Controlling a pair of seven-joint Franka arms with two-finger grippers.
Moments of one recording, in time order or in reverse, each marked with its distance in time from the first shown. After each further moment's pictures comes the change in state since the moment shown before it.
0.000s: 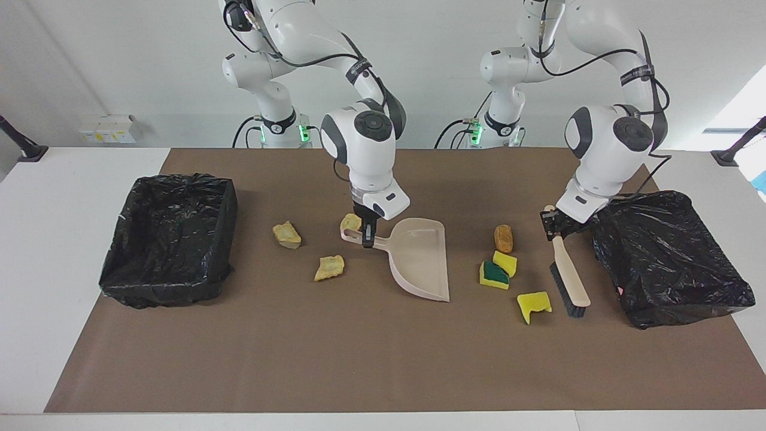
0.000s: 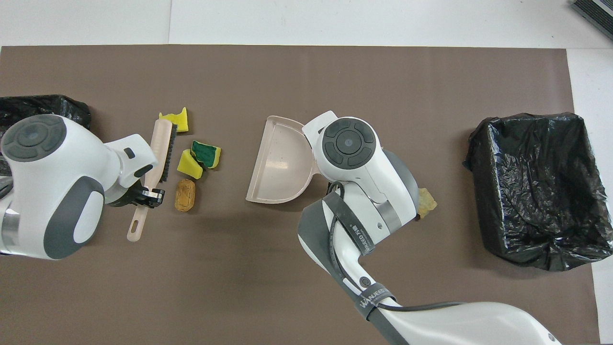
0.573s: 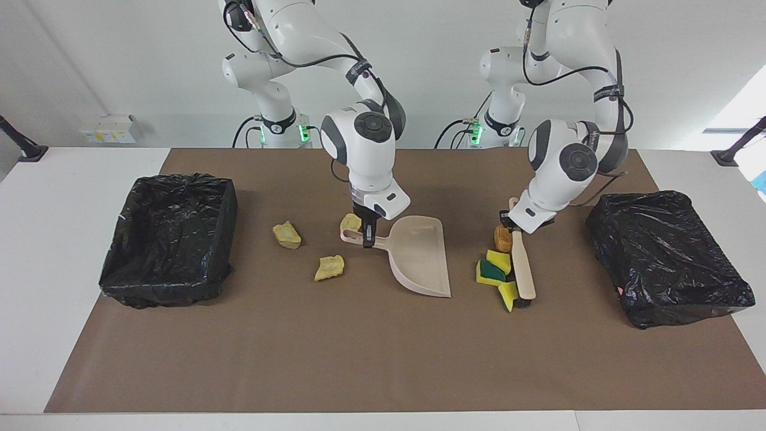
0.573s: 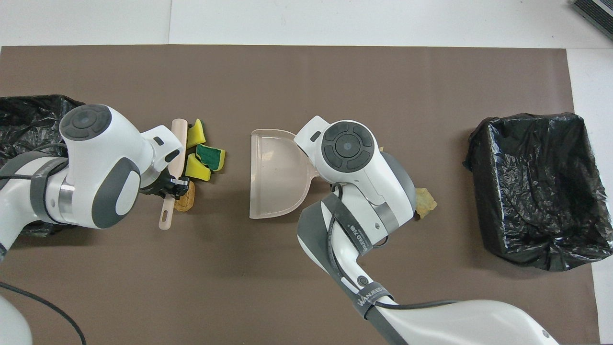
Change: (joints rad) left arm -0.160 0.028 -0.026 0.002 -0.020 -0.181 -0.170; right arm 0.000 0.000 0.000 -0.005 0.000 0.000 -0.013
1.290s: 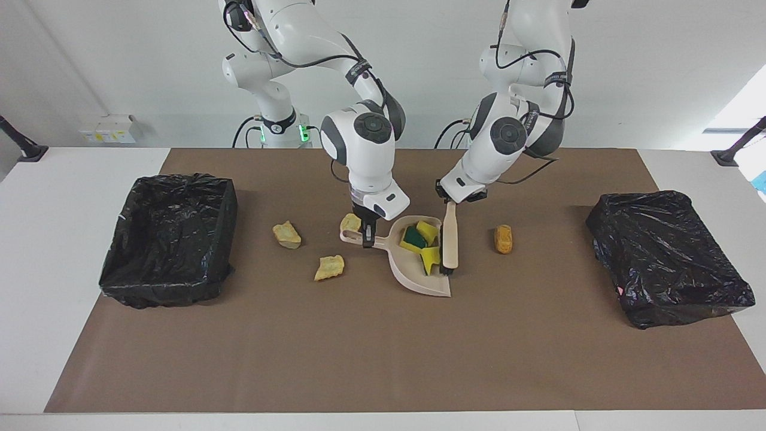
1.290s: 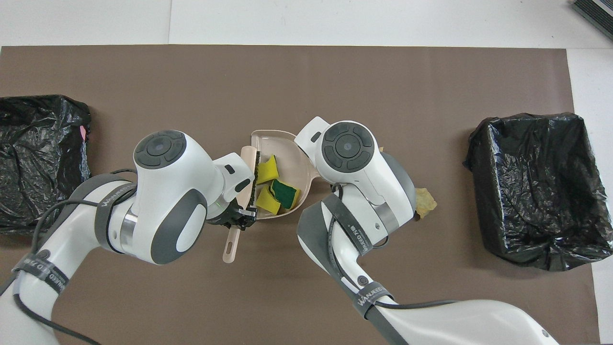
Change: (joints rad) left arm -0.195 -0.106 0.002 0.008 -0.239 -0.103 -0.043; right arm -0.001 0.000 0.000 -0.005 0.000 0.000 0.000
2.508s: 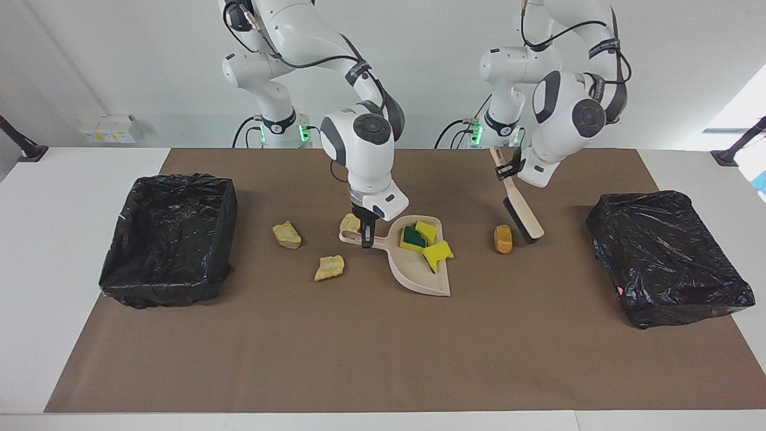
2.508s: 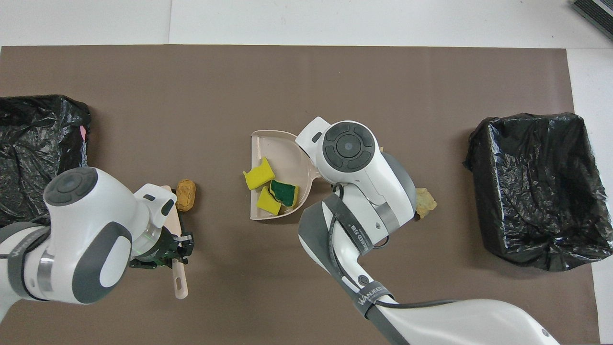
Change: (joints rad) left arm 0.155 -0.208 -0.001 -0.337 0.051 -0.001 -0.272; right arm -0.001 0.000 0.000 -0.004 0.000 0.000 0.000
